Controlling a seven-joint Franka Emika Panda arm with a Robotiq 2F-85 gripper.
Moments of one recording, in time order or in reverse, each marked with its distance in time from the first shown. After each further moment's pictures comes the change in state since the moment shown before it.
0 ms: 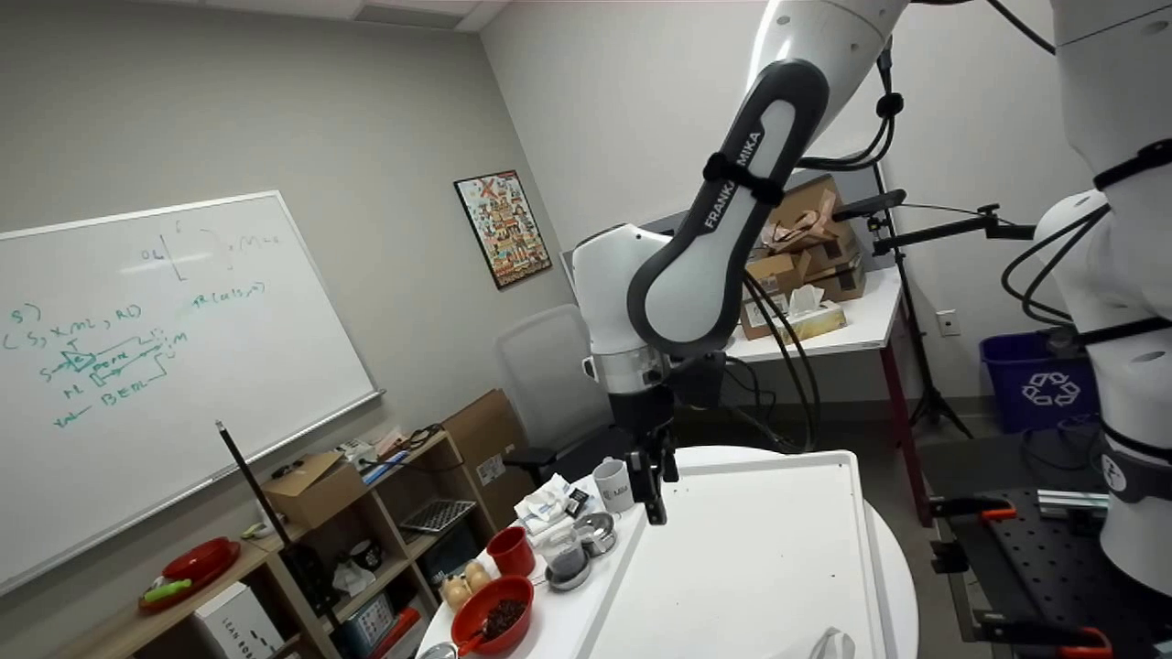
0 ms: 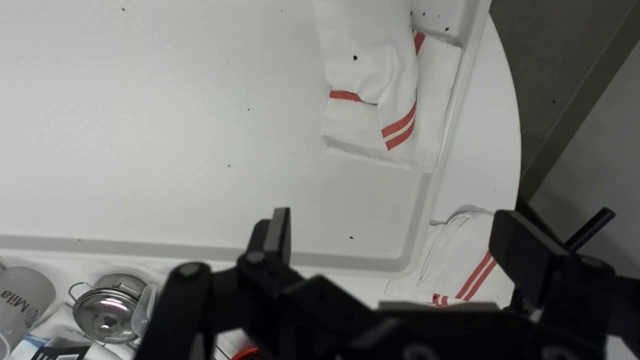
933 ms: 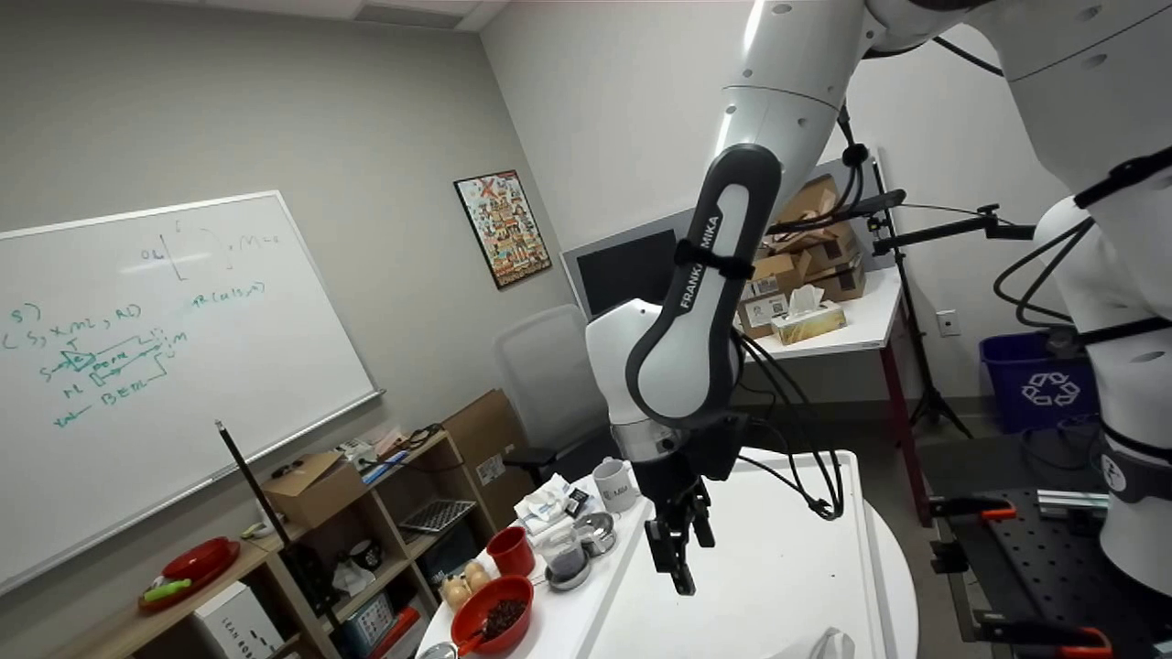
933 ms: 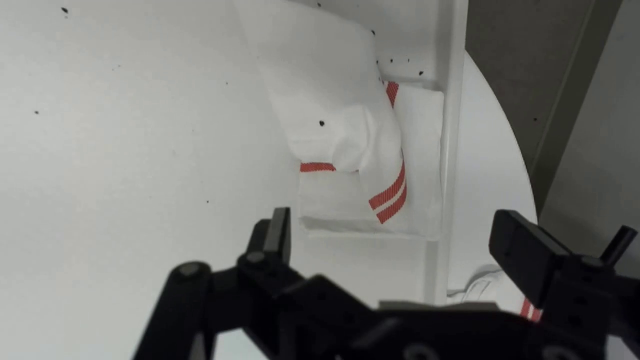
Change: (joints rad) arm 0.000 0.191 0.019 0.012 0.156 0.051 0.026
